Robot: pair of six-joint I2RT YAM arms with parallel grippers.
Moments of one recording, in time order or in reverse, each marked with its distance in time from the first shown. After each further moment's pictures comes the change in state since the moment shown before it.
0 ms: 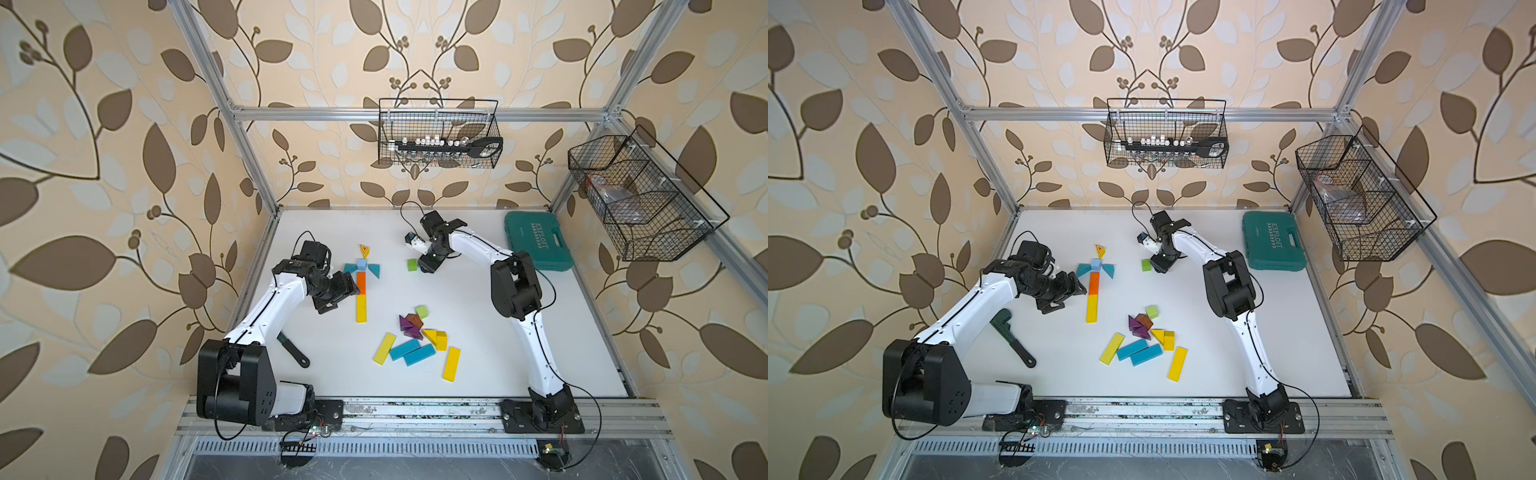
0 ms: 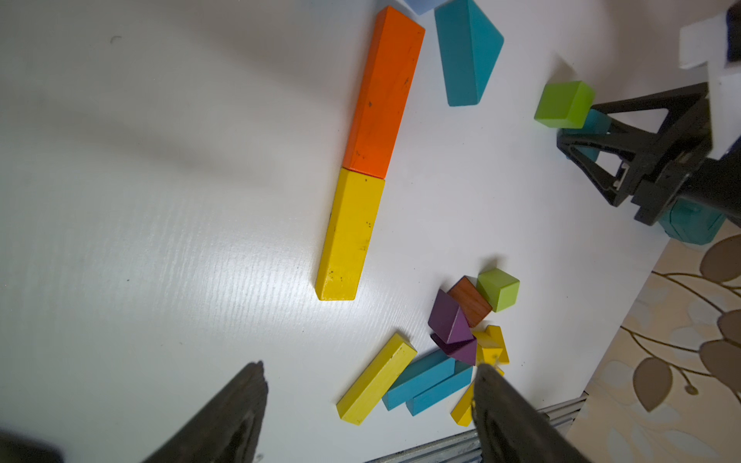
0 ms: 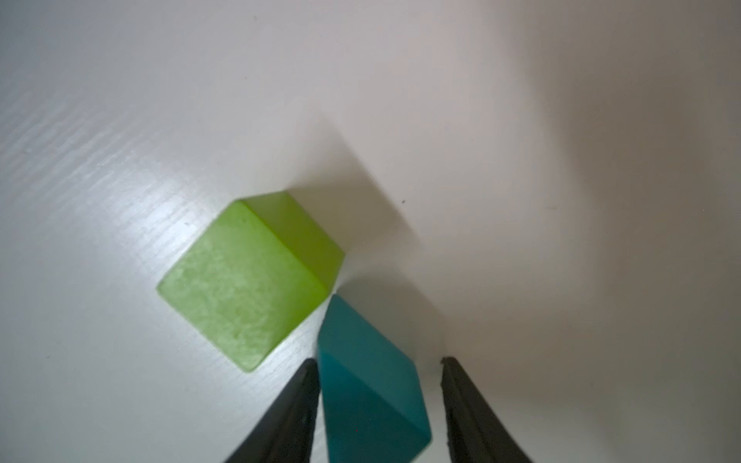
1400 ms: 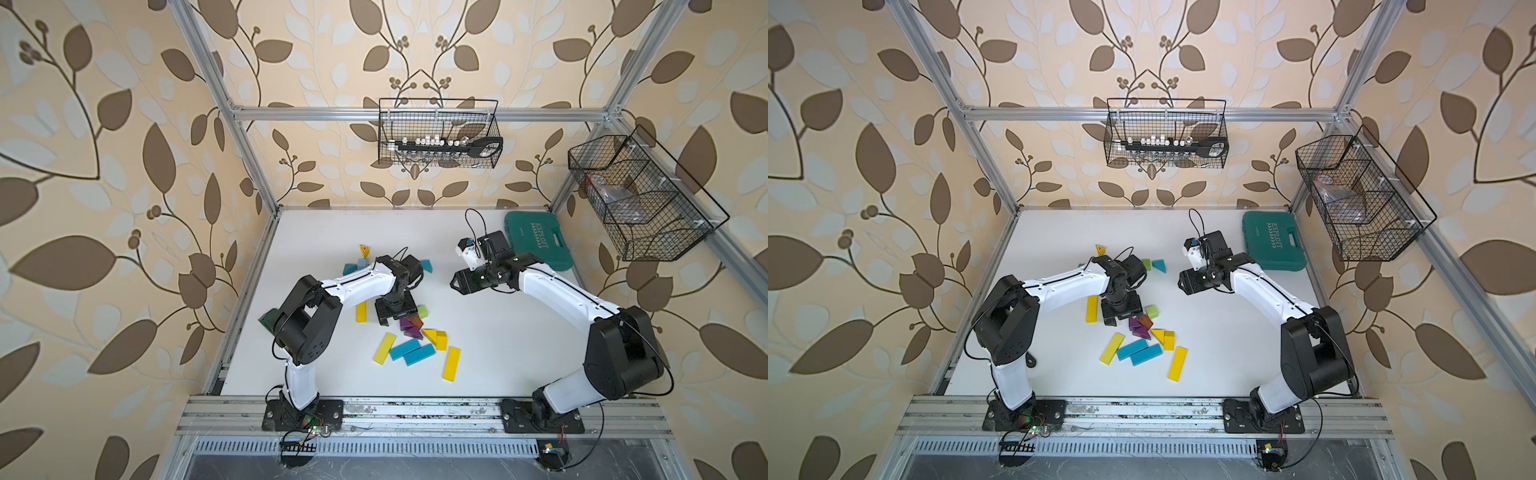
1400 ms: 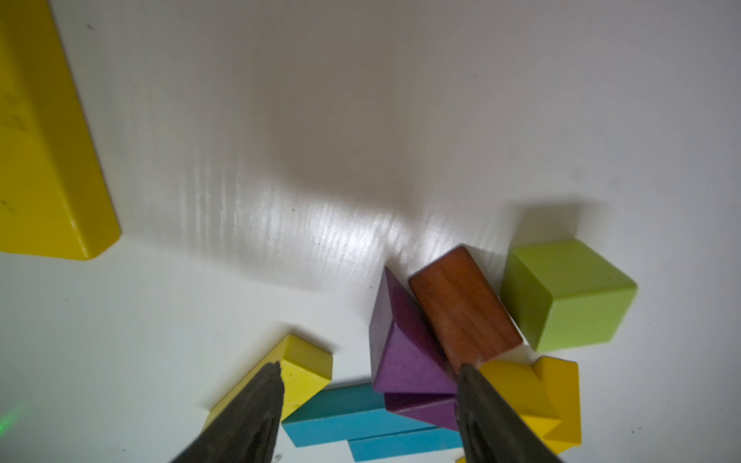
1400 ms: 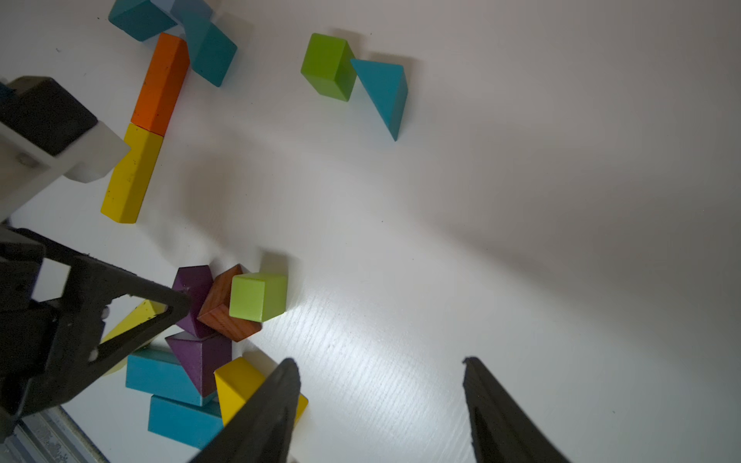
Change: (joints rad) left arm -0.622 0.509 0.323 -0.093 -0.257 -0.460; right arm -0.112 -0.879 -0.973 0.327 -0.174 0.465
